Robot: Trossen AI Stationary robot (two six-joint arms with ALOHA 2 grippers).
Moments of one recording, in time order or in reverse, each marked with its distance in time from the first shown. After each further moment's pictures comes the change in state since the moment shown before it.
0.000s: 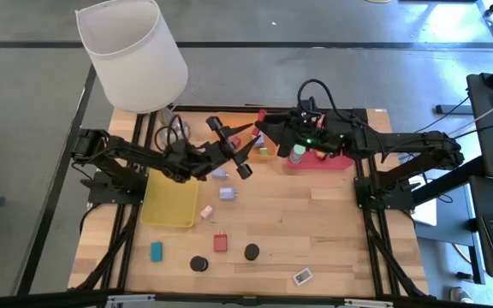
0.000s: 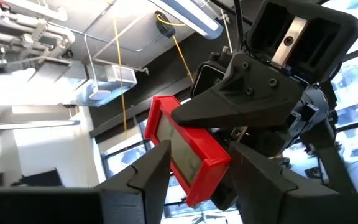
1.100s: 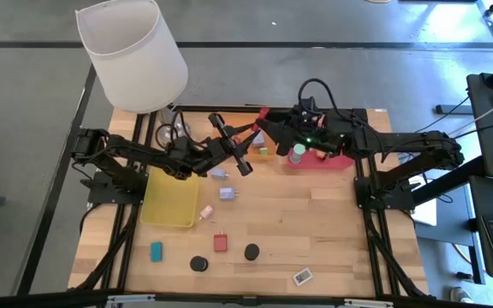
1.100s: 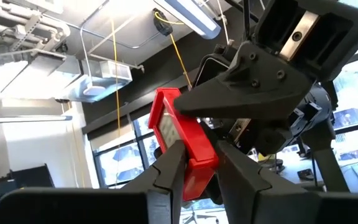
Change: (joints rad) left arm 0.035 0.001 0.000 -0.026 0.043 -0.067; right arm 0.000 0.000 0.000 0.007 0.030 -0.034
